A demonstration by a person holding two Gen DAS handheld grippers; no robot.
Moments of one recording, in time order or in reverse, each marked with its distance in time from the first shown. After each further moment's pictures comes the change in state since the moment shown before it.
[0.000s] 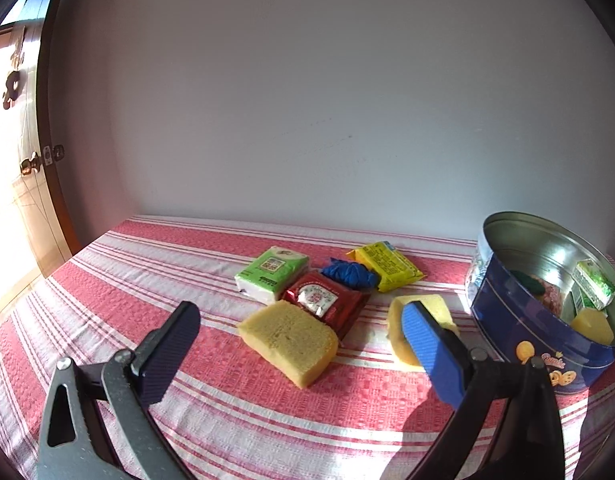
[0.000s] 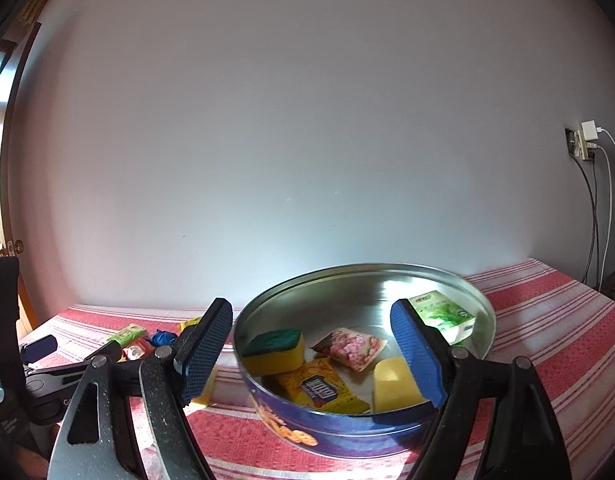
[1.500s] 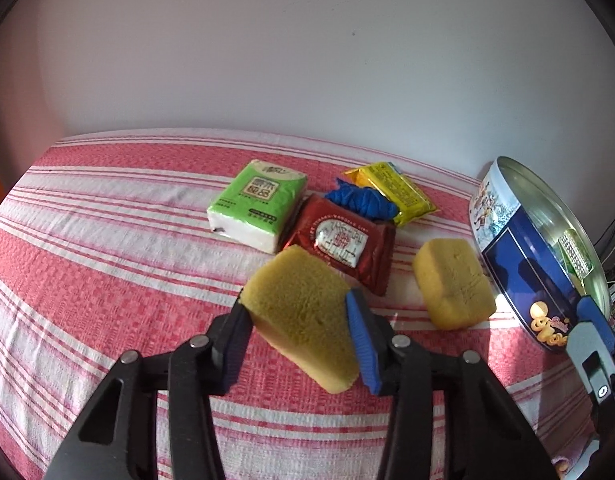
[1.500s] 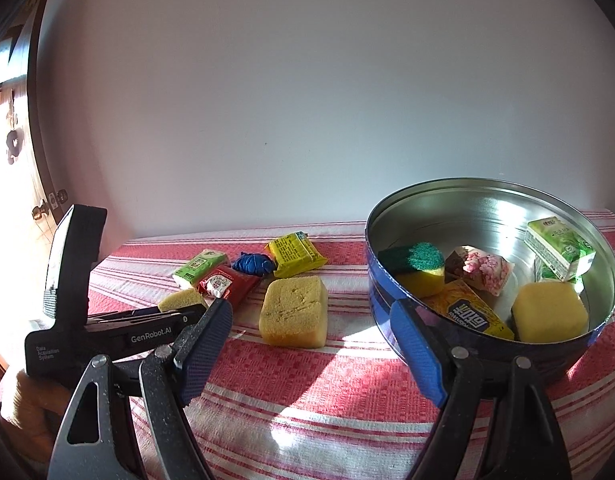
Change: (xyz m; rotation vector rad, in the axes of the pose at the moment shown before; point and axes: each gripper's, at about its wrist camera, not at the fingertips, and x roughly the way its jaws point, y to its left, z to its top) left arm 0.077 0.047 0.008 -0.003 0.367 -0.273; right arm 0.037 0.067 -0.018 -0.017 0.311 0.214
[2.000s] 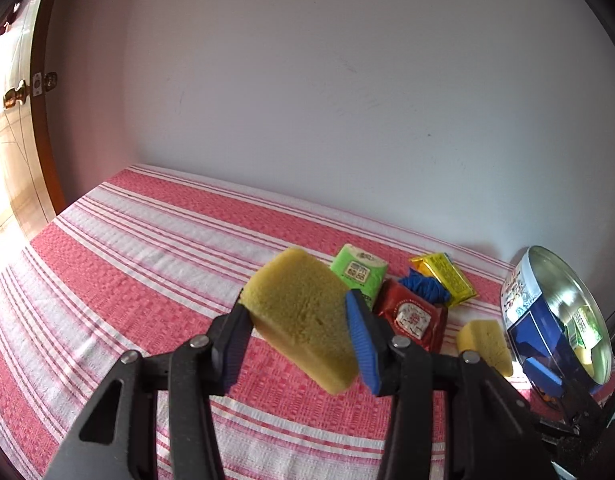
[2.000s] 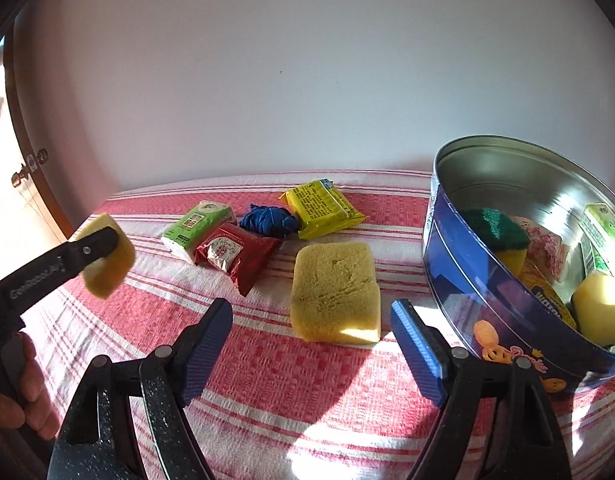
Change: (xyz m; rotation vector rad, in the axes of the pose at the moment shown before) left arm -0.047 0.055 0.009 -0.145 -0.229 0.131; right arm 0.071 0.037 0.002 -0.028 0.222 -0.059
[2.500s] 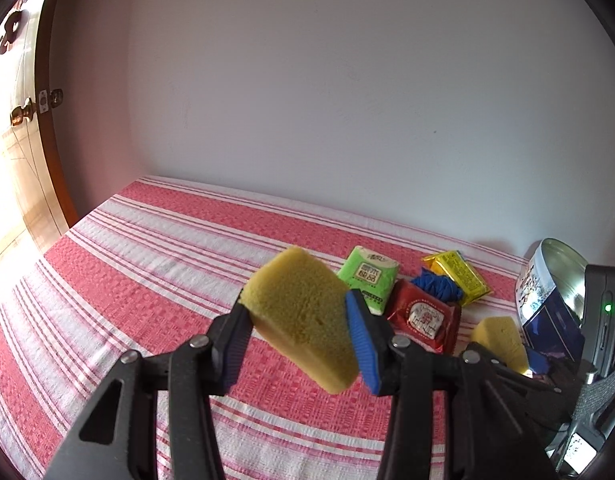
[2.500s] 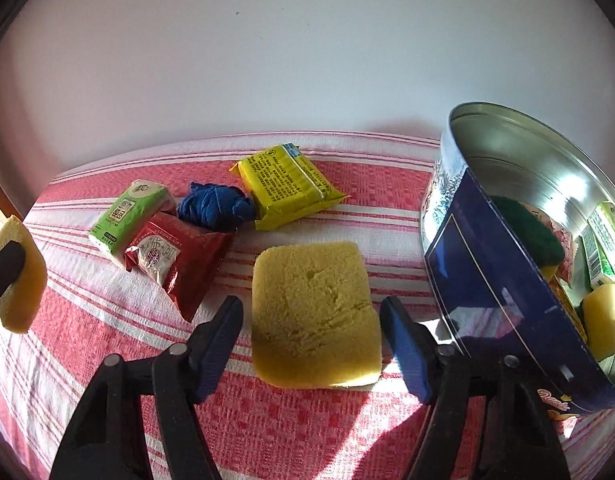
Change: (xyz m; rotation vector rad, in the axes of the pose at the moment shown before) left arm 0.003 -0.005 -0.005 0.043 -0.013 0.057; right arm 0.046 -0.001 0.012 0.022 0.157 -0.133
